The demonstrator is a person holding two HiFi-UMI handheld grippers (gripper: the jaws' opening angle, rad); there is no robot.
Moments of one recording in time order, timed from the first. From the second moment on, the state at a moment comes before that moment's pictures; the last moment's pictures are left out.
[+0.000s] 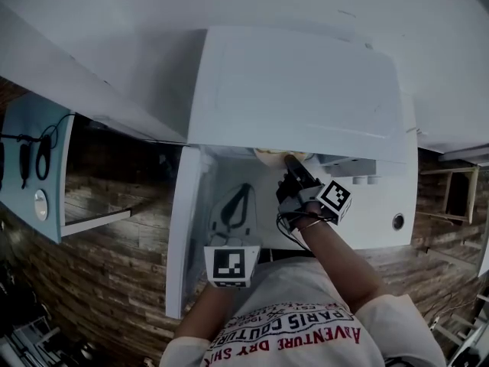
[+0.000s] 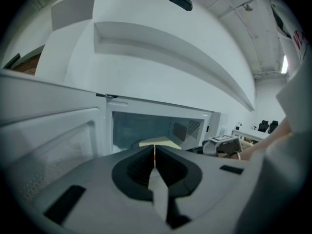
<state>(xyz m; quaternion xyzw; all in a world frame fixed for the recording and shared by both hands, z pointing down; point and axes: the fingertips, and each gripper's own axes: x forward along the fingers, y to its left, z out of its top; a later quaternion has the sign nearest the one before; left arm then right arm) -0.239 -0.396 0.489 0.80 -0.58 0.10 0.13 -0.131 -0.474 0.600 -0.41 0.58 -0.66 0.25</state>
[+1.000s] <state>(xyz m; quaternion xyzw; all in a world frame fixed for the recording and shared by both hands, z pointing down) -0.250 -0.394 0.499 0.81 -0.56 0.11 0.15 -0.169 -0.495 0.583 -0.41 0.67 -0.60 0.15</state>
